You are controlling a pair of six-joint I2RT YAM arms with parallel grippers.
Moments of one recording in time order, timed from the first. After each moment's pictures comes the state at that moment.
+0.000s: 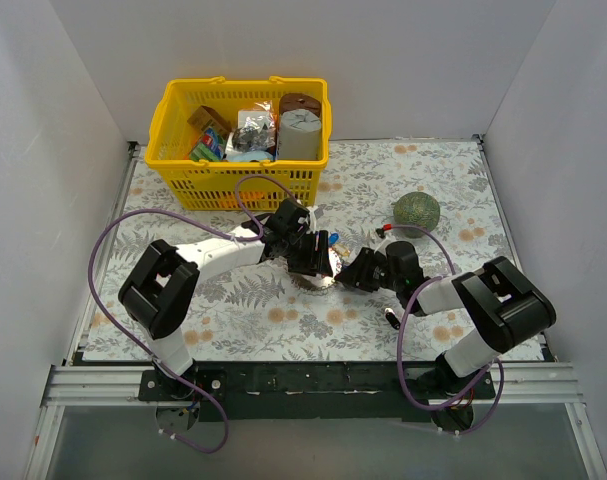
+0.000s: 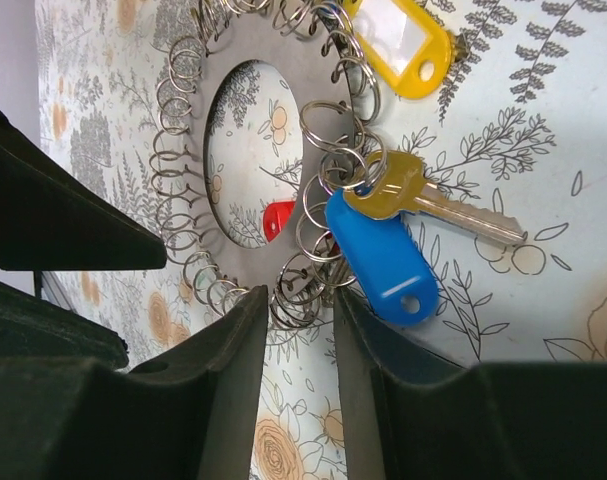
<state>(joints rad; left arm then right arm) -0.72 1.74 1.13 -0.30 0.36 -0.59 0.51 1.56 0.35 0.68 -0.37 0.81</state>
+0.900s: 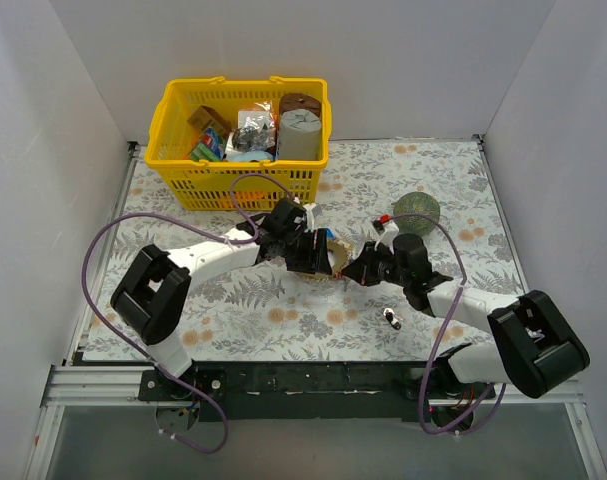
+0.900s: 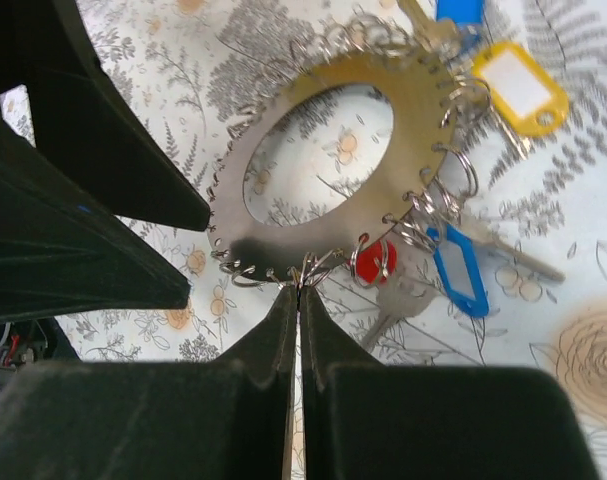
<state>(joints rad) -0.72 1.70 1.10 -0.29 0.35 -0.58 0.51 1.31 0.38 0.45 -0.37 0.55</state>
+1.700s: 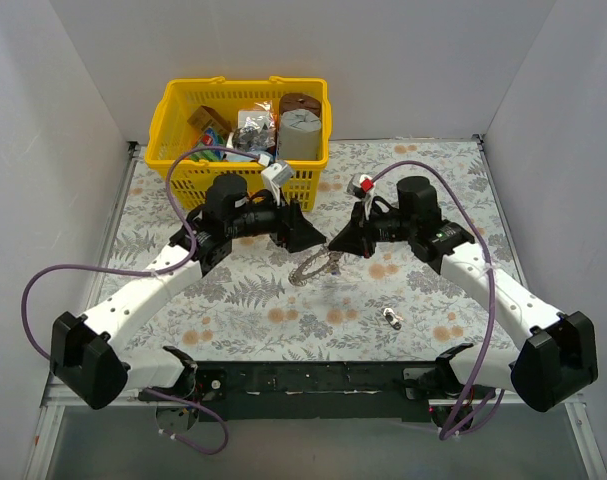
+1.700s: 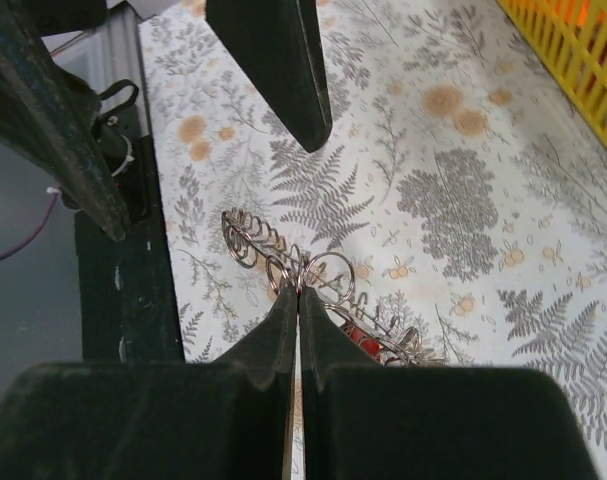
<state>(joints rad) -0.61 1.27 1.06 -0.09 0.61 -0.41 0.50 1.22 0.92 -0.16 -0.83 -0.01</state>
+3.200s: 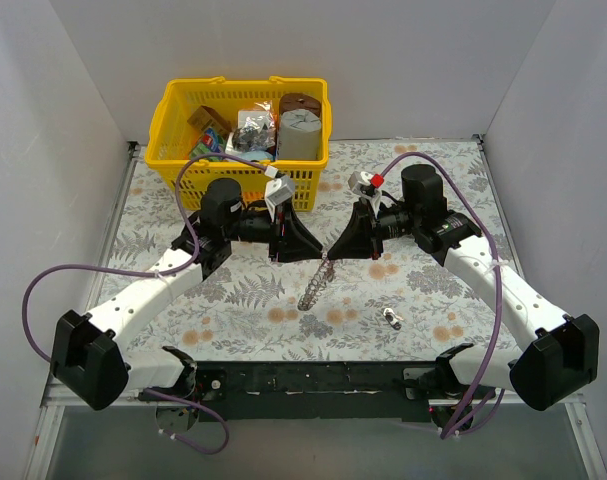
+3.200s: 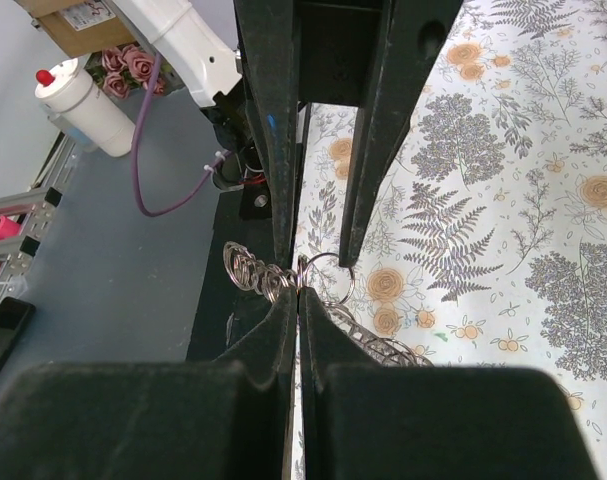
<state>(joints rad) -0.58 1.24 0.97 0.13 1.04 -0.27 0.49 1.23 1.07 -0.27 -1.25 -0.06</state>
